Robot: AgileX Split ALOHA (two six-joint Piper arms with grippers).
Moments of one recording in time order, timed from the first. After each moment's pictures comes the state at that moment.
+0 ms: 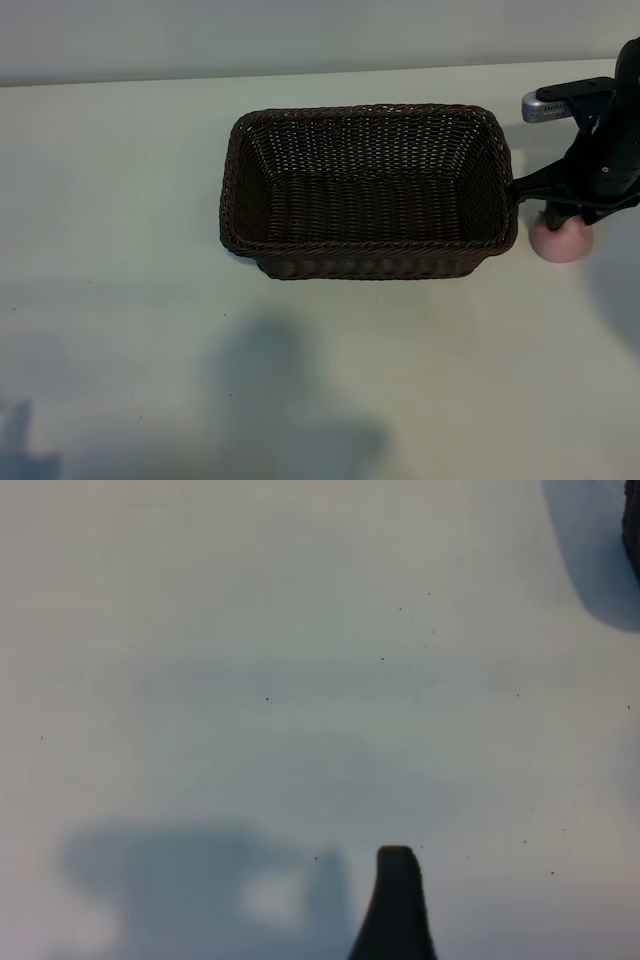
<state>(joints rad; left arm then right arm) 0.02 -0.01 -0.50 -0.03 1.09 0.01 0.10 1.92 -1.19 0.02 0.77 0.01</state>
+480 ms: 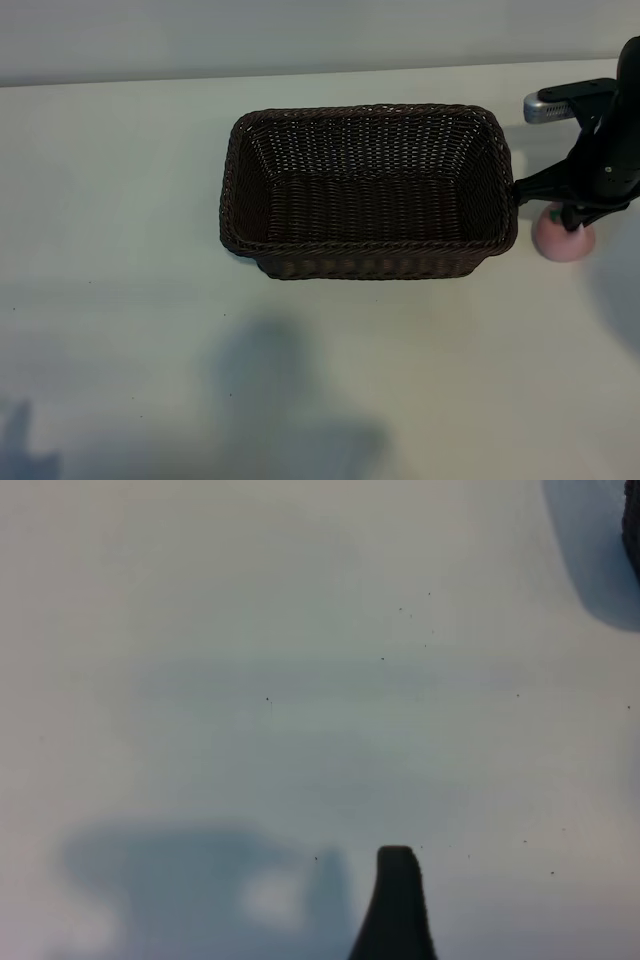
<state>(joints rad) 0.02 -0.01 -0.50 -0.03 1.09 0.02 0.10 1.89 -1.19 0.02 0.80 0.01</state>
